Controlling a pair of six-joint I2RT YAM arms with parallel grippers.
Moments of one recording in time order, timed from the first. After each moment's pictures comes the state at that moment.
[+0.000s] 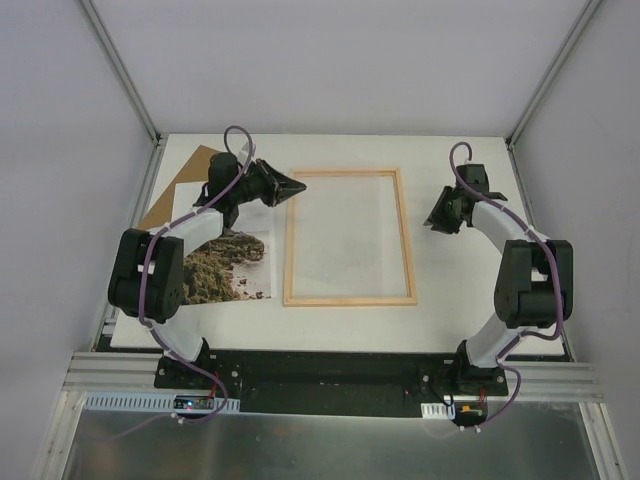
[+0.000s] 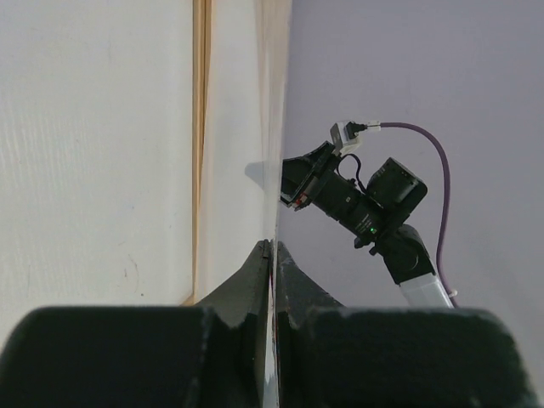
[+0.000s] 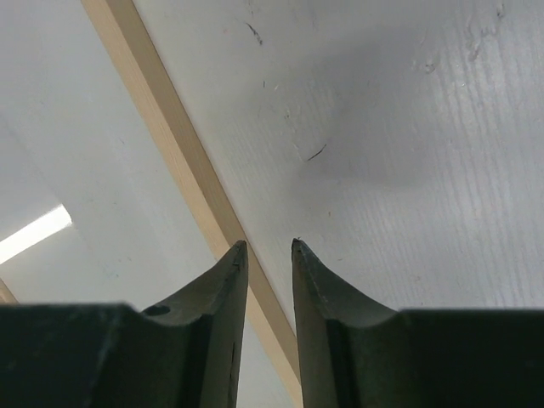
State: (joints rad) left arm -0.22 1.65 1.01 0.33 0.72 -1.28; right arm 0.04 1.67 1.12 -0.46 -0.10 0.53
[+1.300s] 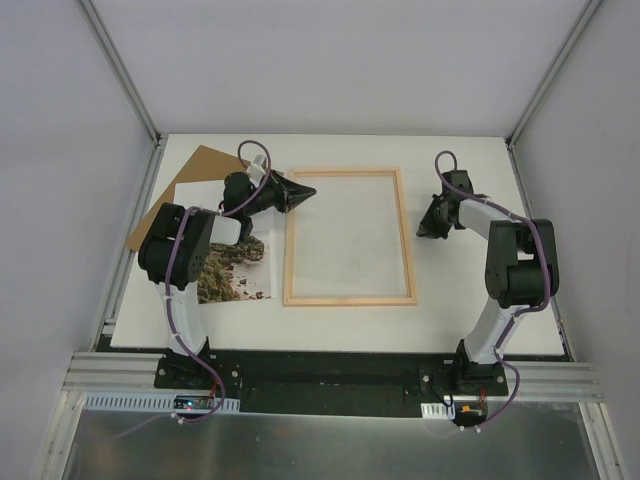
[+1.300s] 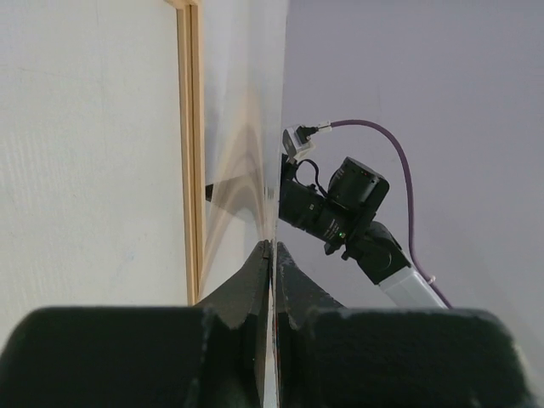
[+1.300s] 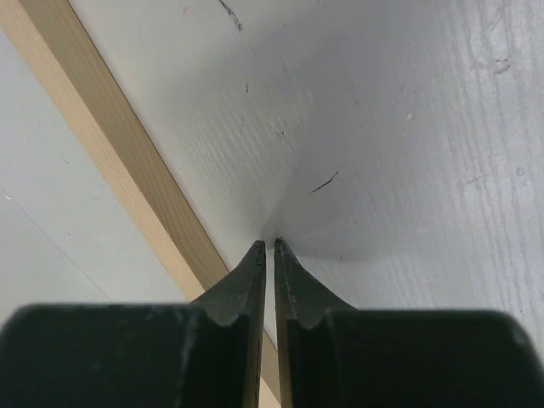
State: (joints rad) left arm -0.25 1.97 0.93 0.93 0.73 -1.50; right arm 0.08 1.83 1.12 -0.39 -0.09 0.56
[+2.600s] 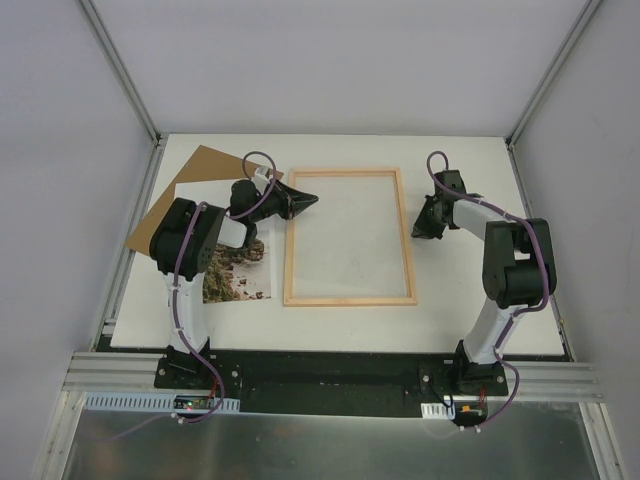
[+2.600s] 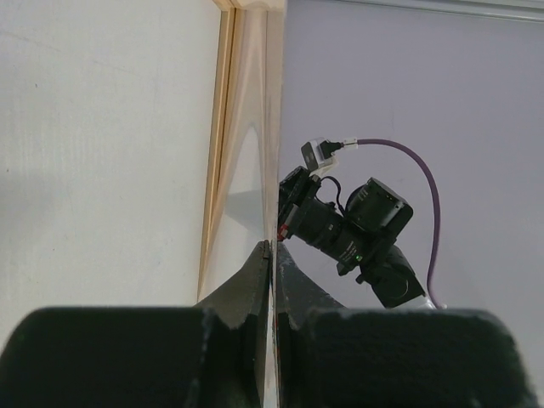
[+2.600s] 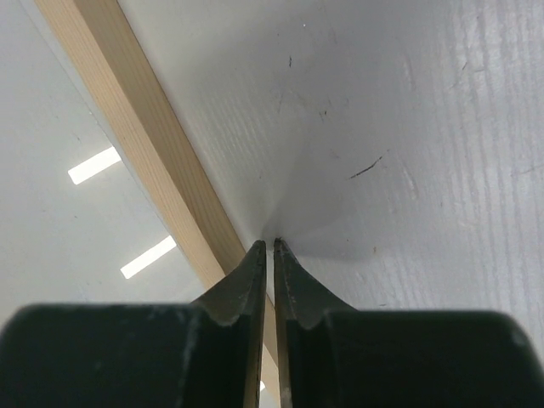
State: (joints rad) left arm -0.26 2.08 0.93 1.00 0.70 -1.55; right arm 0.12 1.83 1.13 -0.40 -0.09 0.56
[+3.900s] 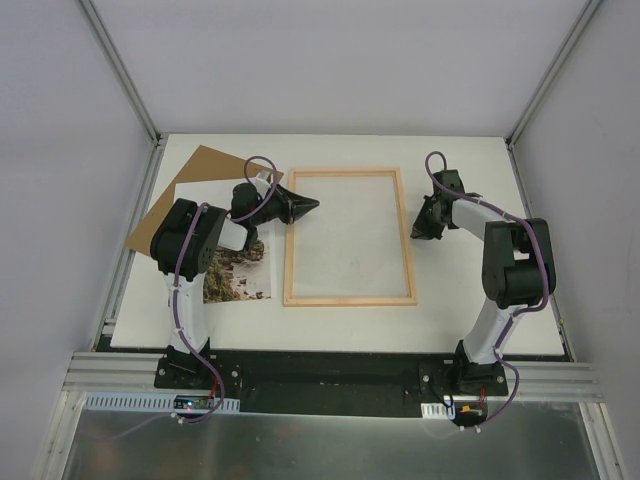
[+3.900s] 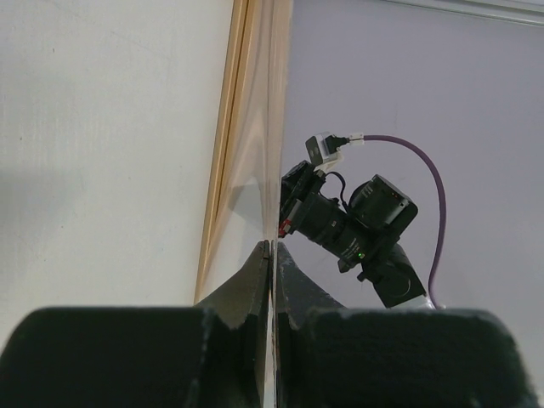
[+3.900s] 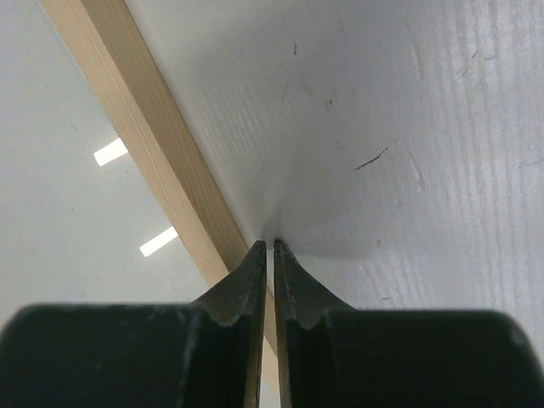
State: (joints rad) left arm -0.28 2.08 0.91 1.00 0.70 -1.58; right arm 0.13 1.83 1.13 -0.42 -0.08 0.55
